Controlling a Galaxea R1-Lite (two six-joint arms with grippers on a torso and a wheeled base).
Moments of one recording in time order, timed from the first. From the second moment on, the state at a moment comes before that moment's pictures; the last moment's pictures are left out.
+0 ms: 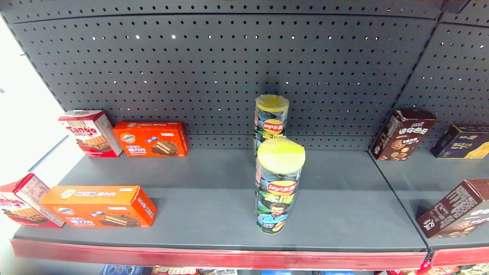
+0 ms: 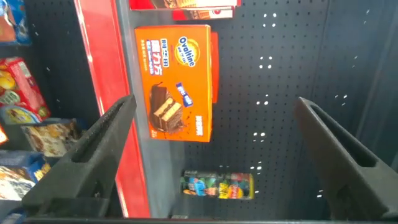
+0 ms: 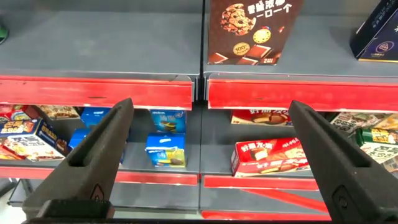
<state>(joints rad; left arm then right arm) 0.00 0.00 -0.01 -0.07 0.30 -1.55 0.07 0.09 0.00 0.00 -0.07 0.00</state>
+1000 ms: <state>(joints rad) 0.00 0.00 0.00 0.00 0.09 0.01 0.03 0.08 0.00 0.00 -0.07 0.00</state>
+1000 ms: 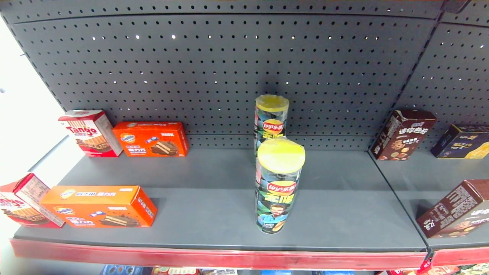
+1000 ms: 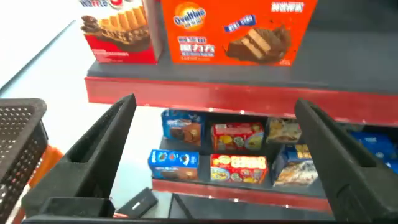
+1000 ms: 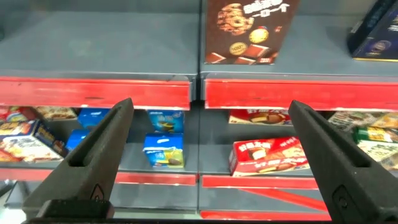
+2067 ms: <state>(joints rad) 0.00 0.00 0.00 0.00 -0.03 0.02 0.01 0.01 0.00 0.00 -0.05 0.00</state>
